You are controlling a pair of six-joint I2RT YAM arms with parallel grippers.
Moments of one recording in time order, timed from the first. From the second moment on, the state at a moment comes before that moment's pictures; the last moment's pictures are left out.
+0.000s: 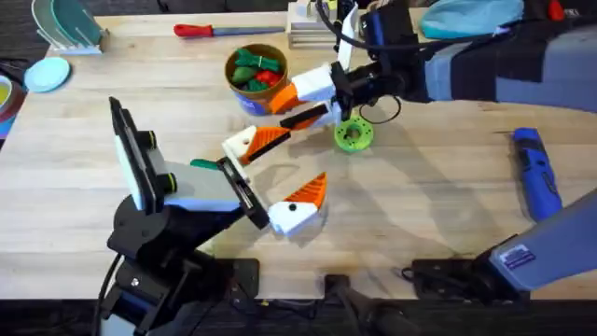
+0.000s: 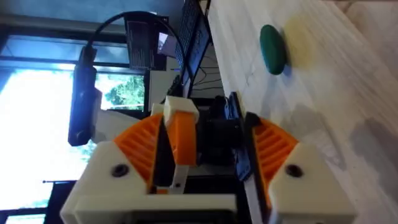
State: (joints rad) left arm -0.38 0.01 0.00 0.00 0.59 -0.16; right arm 0.44 1.83 1.06 -0.02 -1.33 0.60
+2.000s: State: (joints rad) left arm -0.38 0.01 0.00 -0.02 0.63 -0.07; right arm 0.59 1.72 1.17 -0.77 -0.04 0.01
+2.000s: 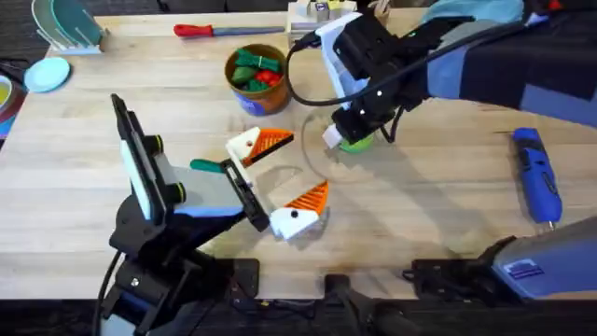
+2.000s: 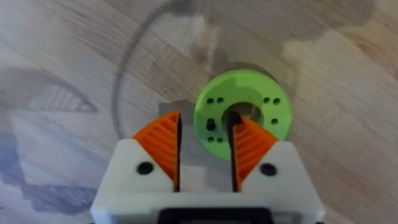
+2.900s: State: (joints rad) left arm -0.38 0.01 0.00 -0.02 0.63 -0.07; right arm 0.59 1.72 1.17 -0.77 -0.01 0.01
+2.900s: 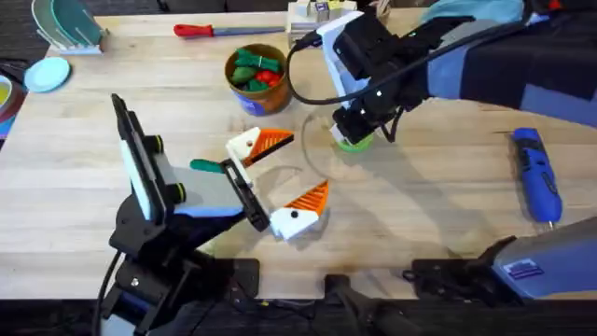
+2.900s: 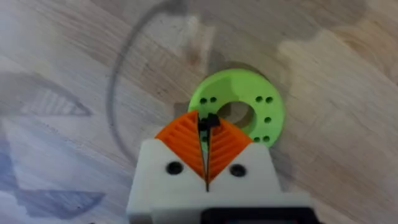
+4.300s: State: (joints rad) left arm -0.38 0.01 0.00 -0.02 0.63 -0.06; right arm 0.93 1.68 1.79 -1.16 -0.26 0.00
